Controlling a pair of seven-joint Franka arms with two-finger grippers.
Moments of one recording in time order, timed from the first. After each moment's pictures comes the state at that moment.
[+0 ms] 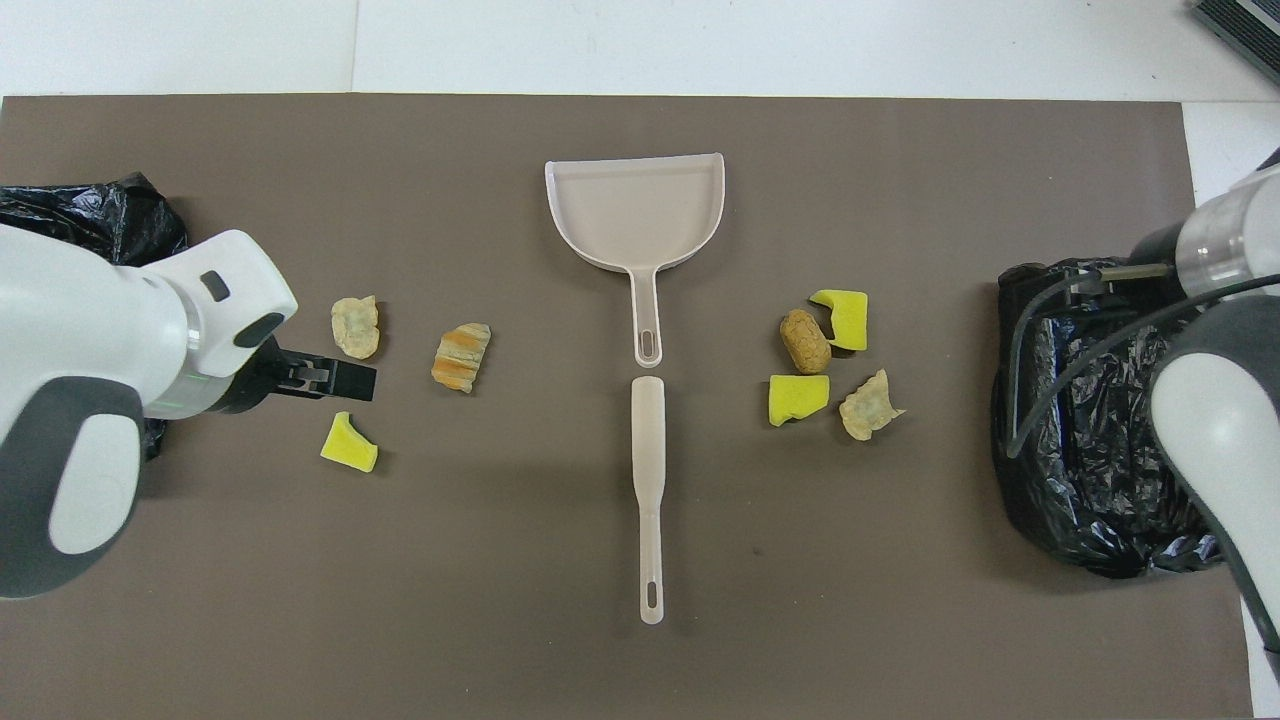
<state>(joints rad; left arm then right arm) -0.36 -0.09 -0.04 -2.07 -0.13 2.06 -0.13 0.09 0.18 -0.01 -1.55 0.00 1.80 0.09</state>
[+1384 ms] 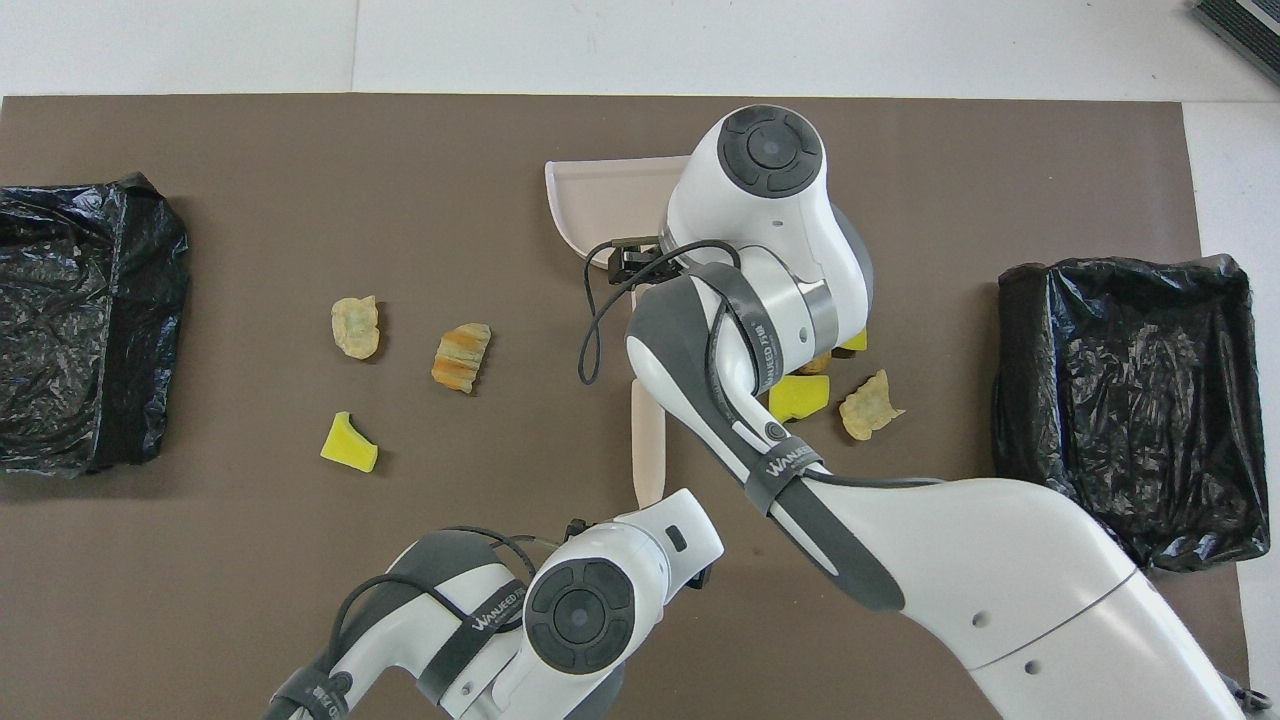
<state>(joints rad) -0.87 0.05 -0.04 -2.26 -0.12 2.44 -0.52 0.36 0.67 0.16 -1.26 0.00 1.99 0.45</state>
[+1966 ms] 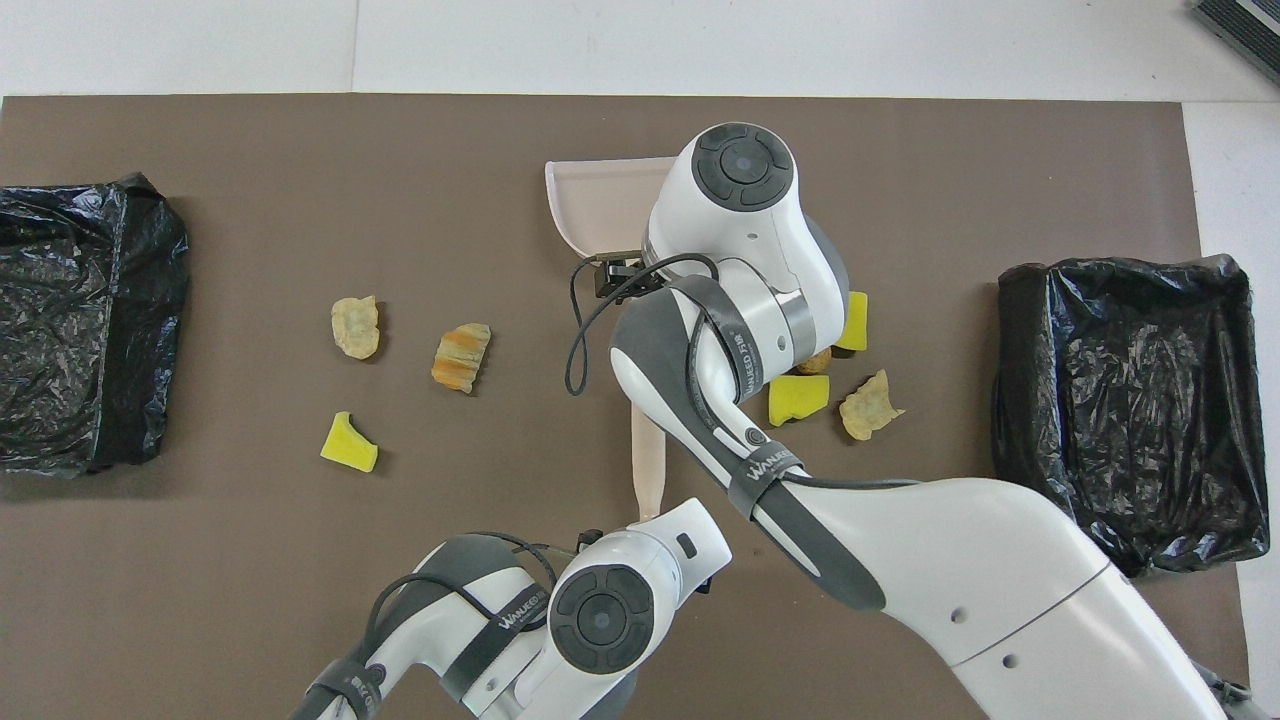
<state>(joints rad) -0.89 0.10 -0.04 -2.26 -0.12 2.48 -0.53 0.36 0.67 0.16 -1.28 0.01 1.99 0.45</state>
